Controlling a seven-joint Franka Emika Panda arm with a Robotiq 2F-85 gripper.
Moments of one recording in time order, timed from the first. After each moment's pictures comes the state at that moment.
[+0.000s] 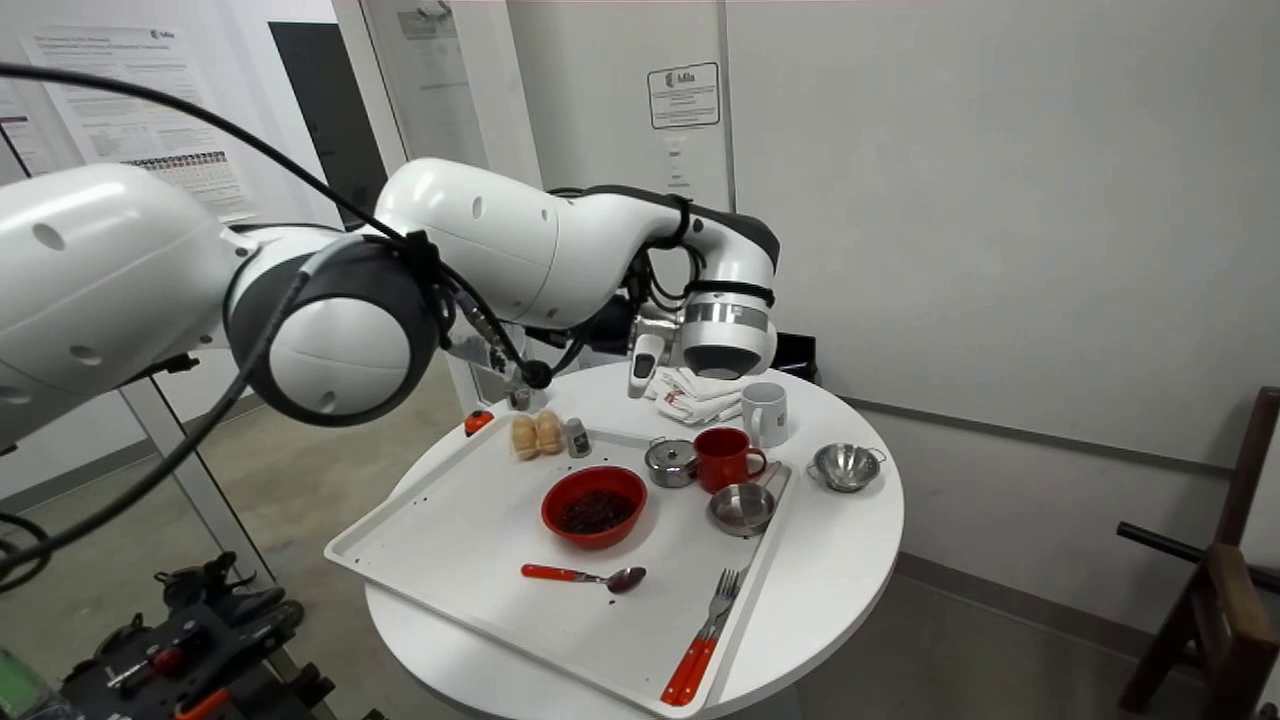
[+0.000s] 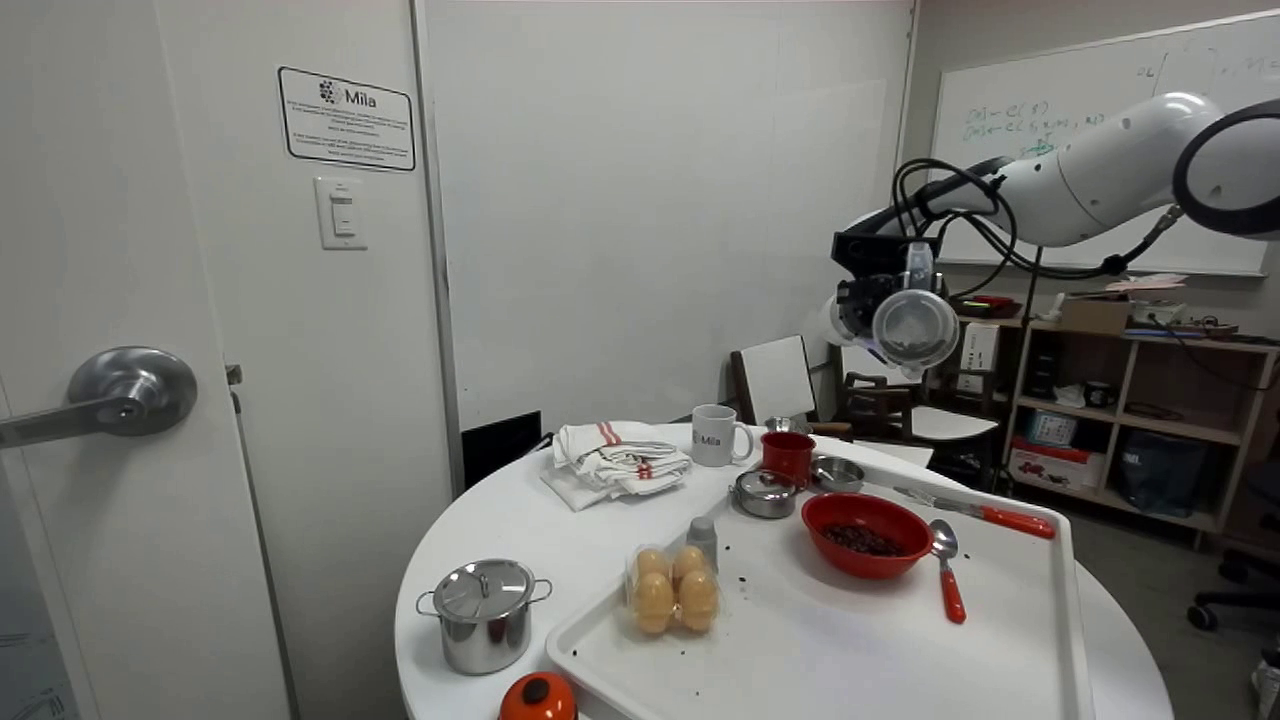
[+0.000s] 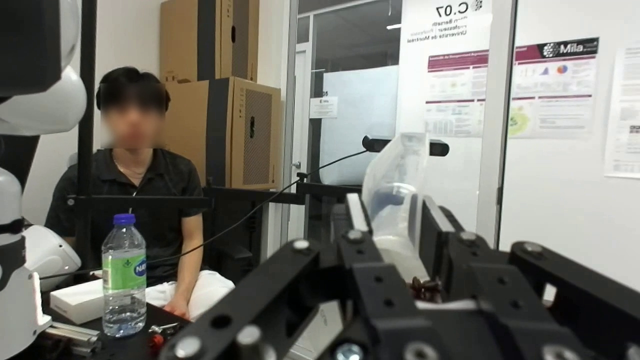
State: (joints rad) arm -0.40 1.27 0.04 -0.86 1.20 0.64 0.98
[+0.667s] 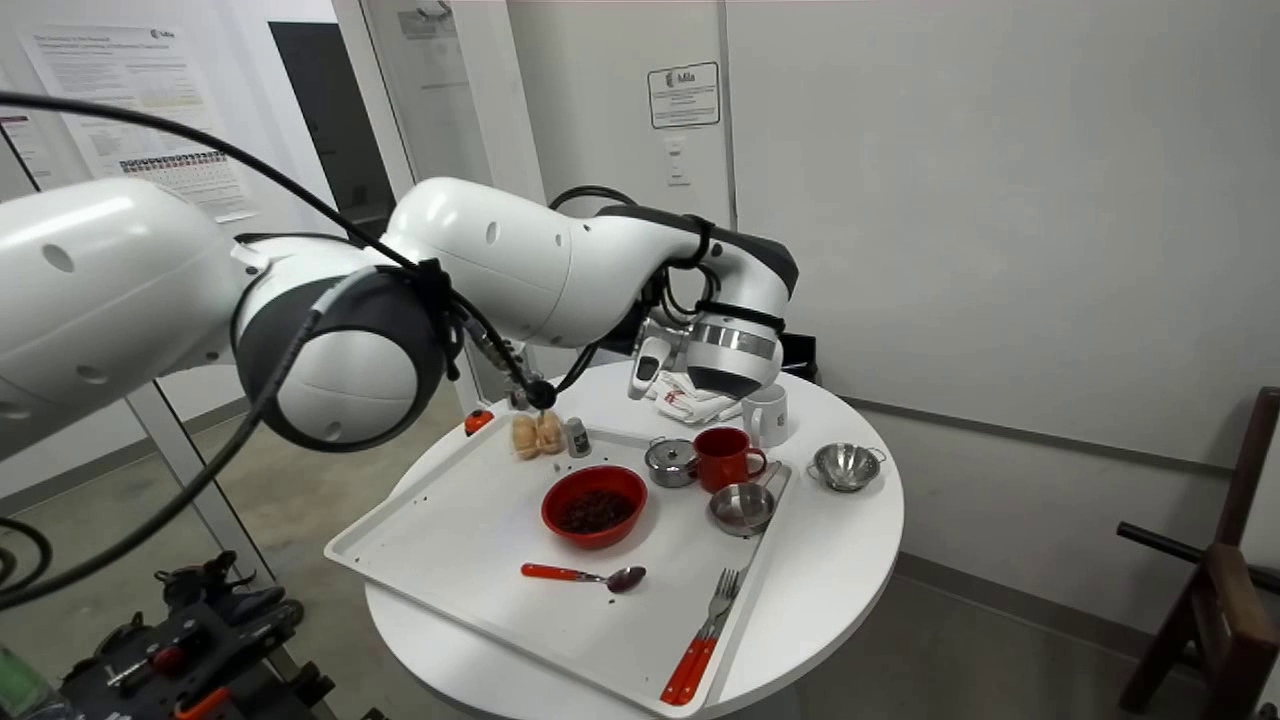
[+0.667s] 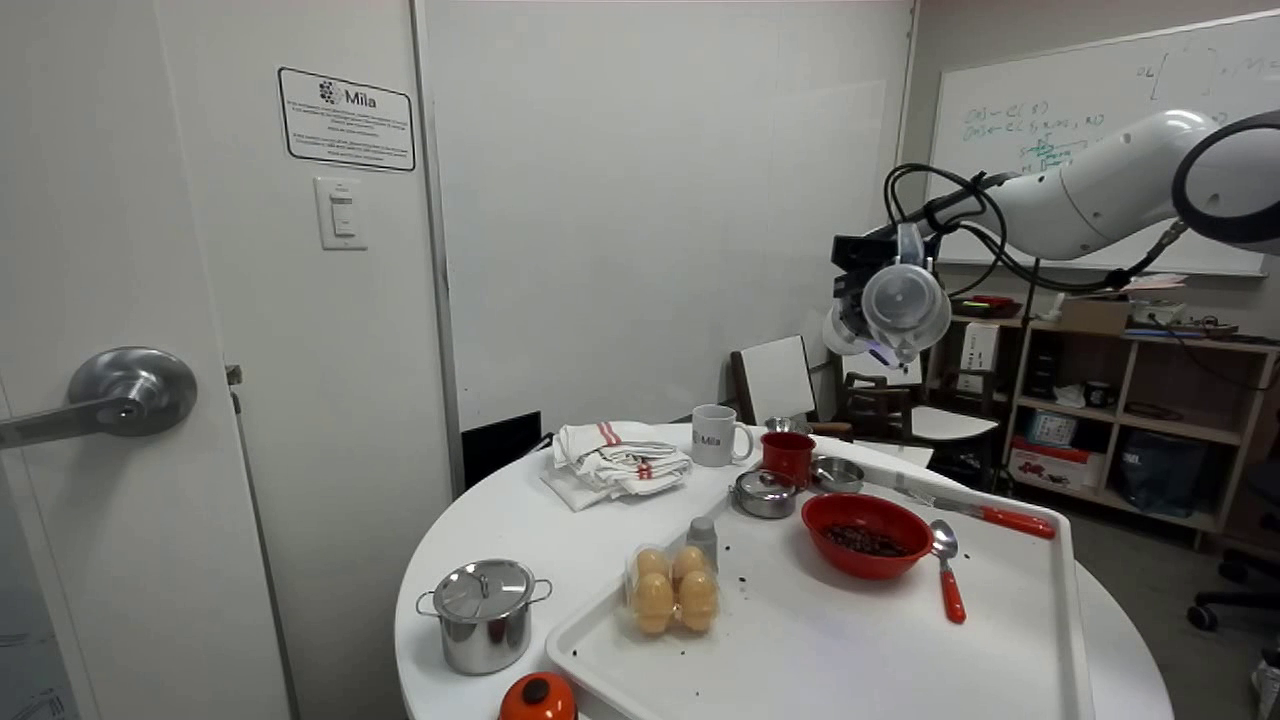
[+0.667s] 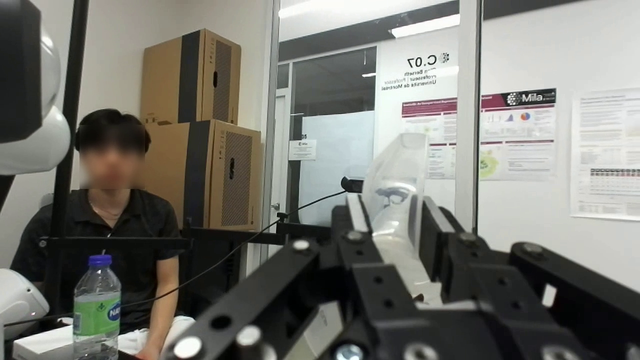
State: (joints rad) arm -0.44 1.30 0.09 -0.86 1.31 0.63 1.08
